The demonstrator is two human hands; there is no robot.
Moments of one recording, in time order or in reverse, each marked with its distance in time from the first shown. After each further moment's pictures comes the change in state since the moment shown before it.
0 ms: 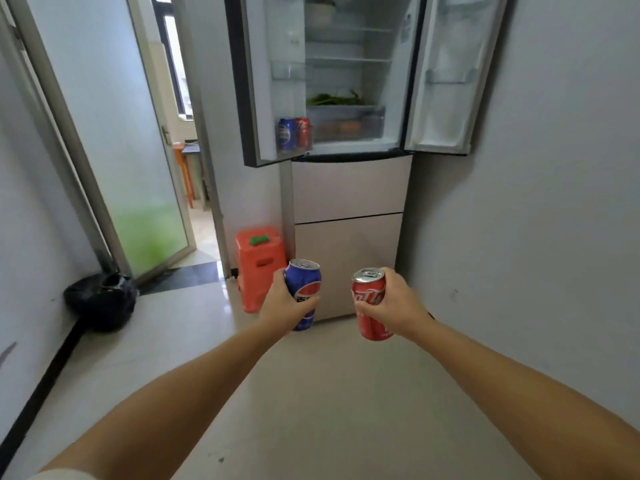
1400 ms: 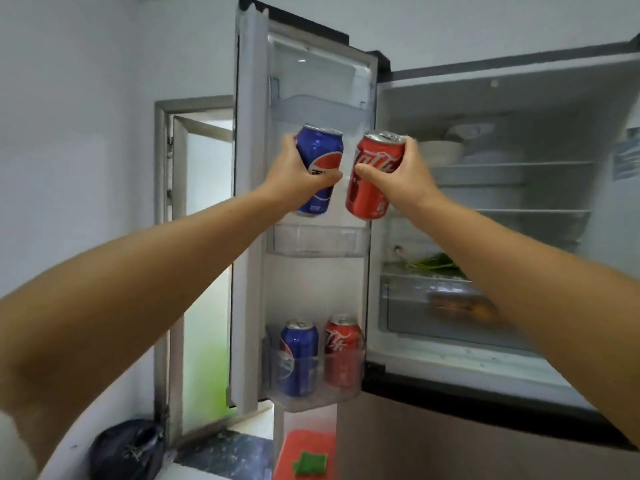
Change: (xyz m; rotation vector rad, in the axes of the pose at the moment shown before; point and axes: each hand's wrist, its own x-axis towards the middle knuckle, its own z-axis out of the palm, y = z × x) left_hand 0.717 0.299 -0.076 0.268 0.673 0.477; right_hand 0.816 -0.213 -0.171 0.655 0.138 -0.828
